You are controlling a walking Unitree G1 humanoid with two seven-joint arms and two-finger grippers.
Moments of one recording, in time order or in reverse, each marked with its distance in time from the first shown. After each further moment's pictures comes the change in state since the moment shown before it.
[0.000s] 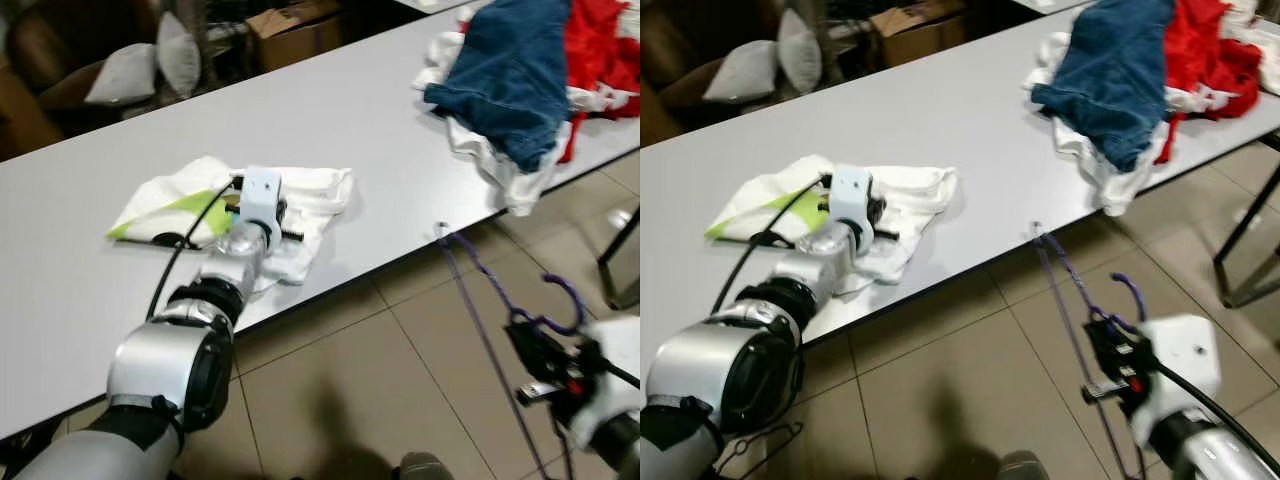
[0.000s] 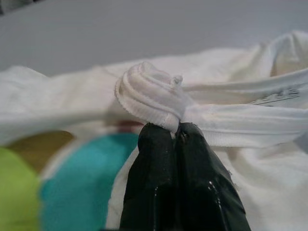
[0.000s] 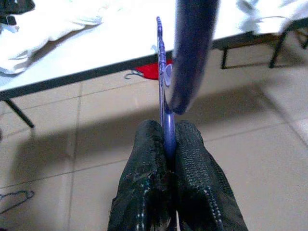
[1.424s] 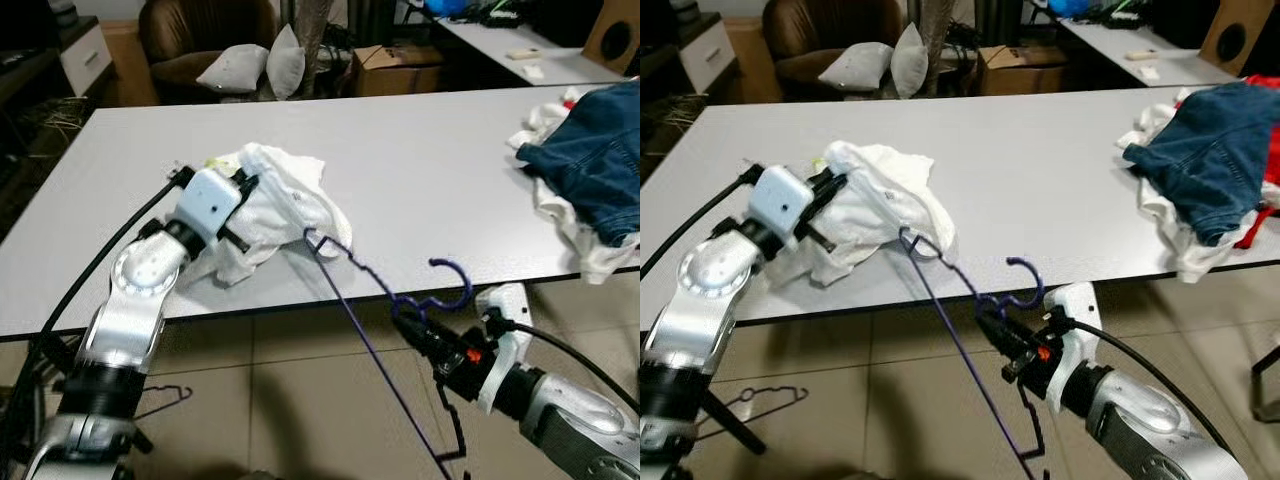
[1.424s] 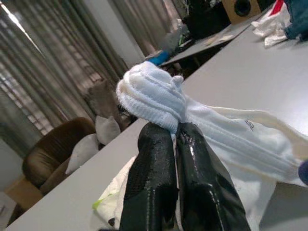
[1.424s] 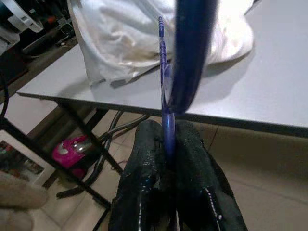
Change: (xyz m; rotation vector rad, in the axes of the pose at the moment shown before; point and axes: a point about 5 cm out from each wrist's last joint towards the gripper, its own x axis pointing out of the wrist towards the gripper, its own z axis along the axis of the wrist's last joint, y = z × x) left arm -0.091 0.043 0.030 0.544 -0.427 -0.190; right arm 0.057 0.045 0.000 0.235 -0.015 0.531
